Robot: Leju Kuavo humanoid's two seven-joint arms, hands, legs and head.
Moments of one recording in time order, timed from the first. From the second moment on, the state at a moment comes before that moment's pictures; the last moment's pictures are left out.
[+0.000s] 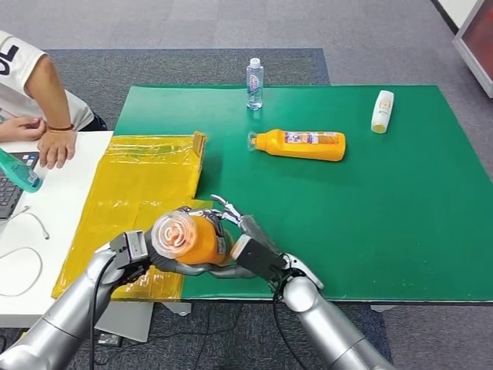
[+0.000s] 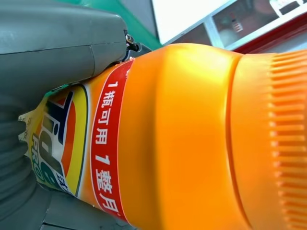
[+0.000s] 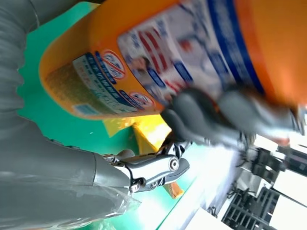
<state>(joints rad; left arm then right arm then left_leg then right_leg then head) -0.38 0.19 -0.49 -1.33 -0.07 -0.64 -0.66 -0.37 0.13 0.59 -1.08 0.31 0.06 -0.43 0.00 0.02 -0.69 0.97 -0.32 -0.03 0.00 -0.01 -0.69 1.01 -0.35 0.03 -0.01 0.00</state>
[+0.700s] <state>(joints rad) -0.38 0.29 -0.66 -1.45 -0.07 -0.59 -0.70 -0.38 0.01 0.11 -1.23 0.11 0.14 -0.39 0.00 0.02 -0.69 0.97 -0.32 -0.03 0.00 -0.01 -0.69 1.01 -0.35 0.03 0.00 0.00</state>
